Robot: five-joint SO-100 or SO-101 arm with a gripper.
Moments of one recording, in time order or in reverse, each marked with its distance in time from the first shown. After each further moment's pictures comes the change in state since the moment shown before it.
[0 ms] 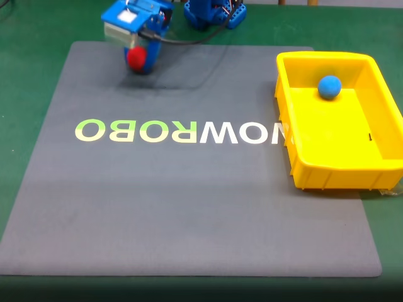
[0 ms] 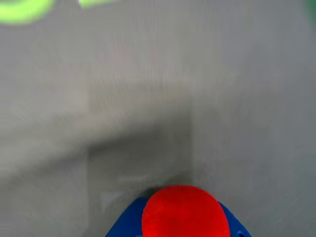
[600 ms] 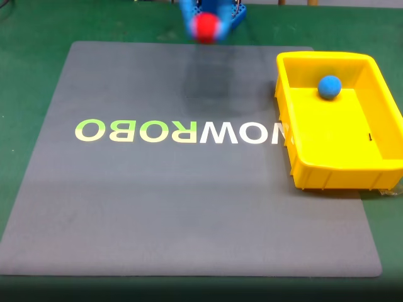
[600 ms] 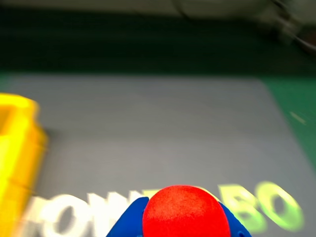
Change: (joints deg) arm -35.1 6.8 -14.7 -11.2 14.8
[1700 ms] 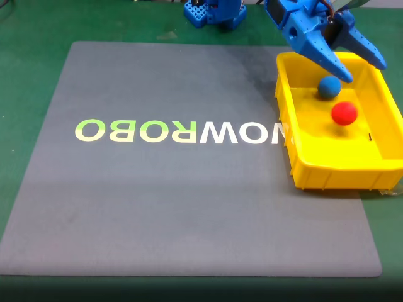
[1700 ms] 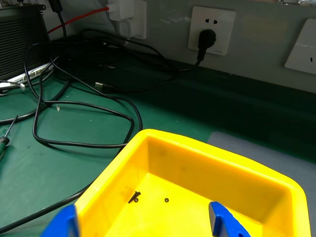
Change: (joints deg) arm -28.9 -39.2 -6.2 -46.3 3.0
